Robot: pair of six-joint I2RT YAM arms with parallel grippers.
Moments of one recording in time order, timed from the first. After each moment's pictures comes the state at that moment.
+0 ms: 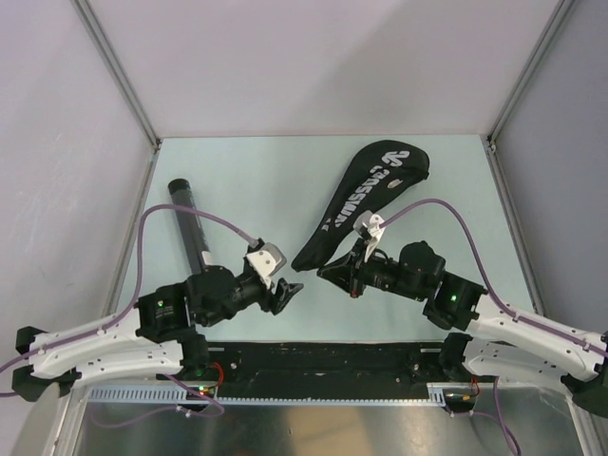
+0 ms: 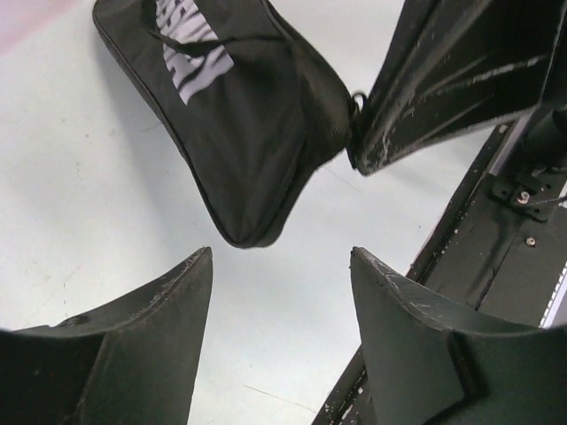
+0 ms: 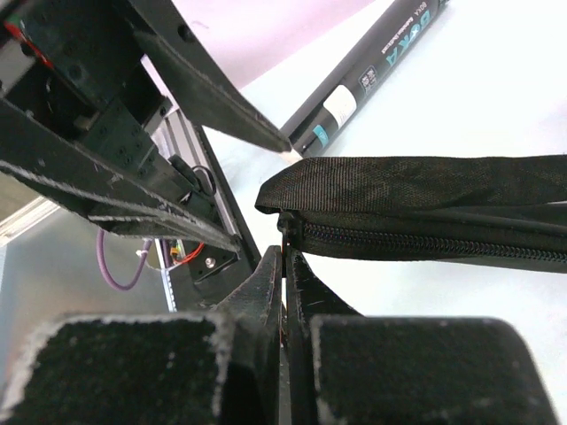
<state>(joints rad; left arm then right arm) -1.25 0.67 0.77 -0.38 -0.33 -0.08 1.05 0.86 0.72 0.05 -0.14 0.35</state>
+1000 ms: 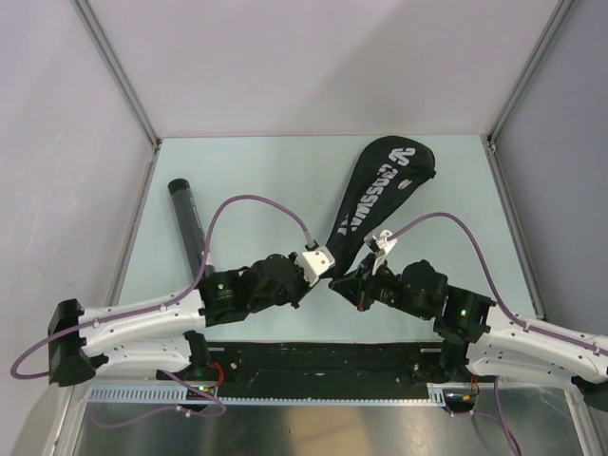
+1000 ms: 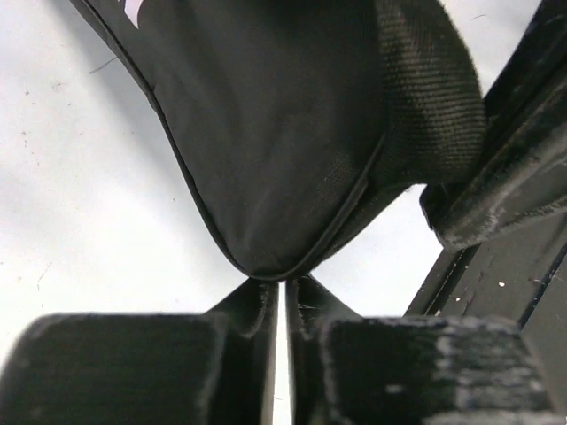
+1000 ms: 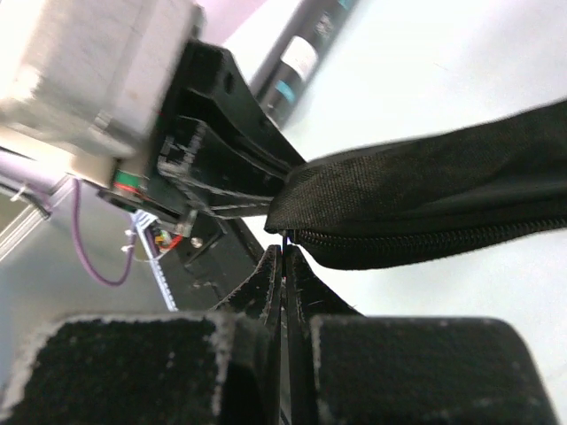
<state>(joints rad) -1.20 1.02 0.79 -0.29 -0.23 0.00 1.15 0.74 0.64 -0.06 0.06 0.47</state>
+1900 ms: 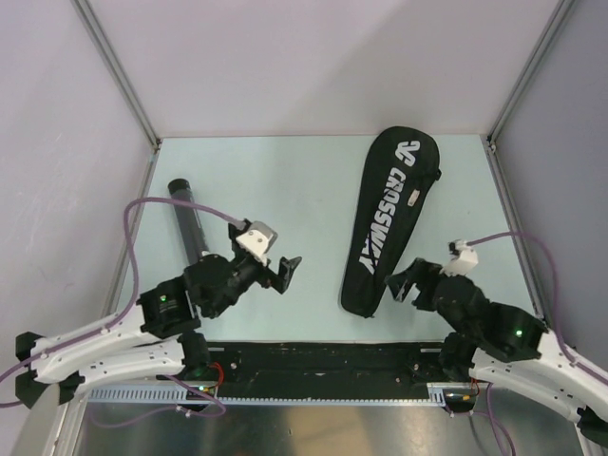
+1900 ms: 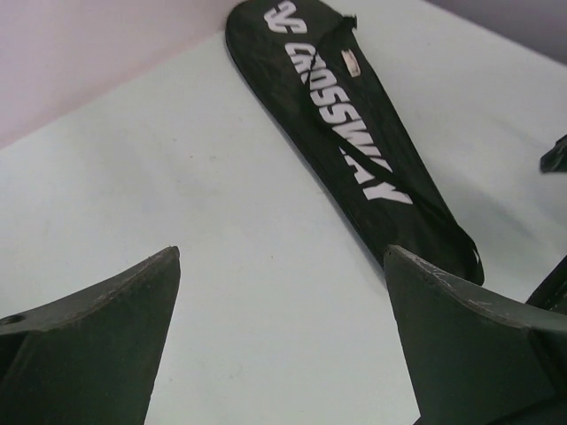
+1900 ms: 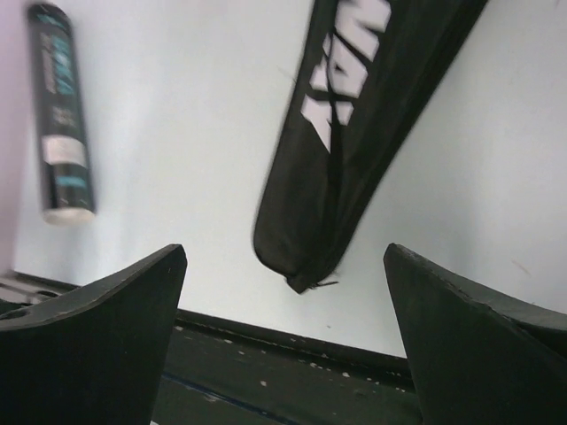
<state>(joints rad) -1.17 0.73 0.79 -0.26 -0.49 -0.02 1.02 0.37 0.55 -0.77 0.51 0.97</state>
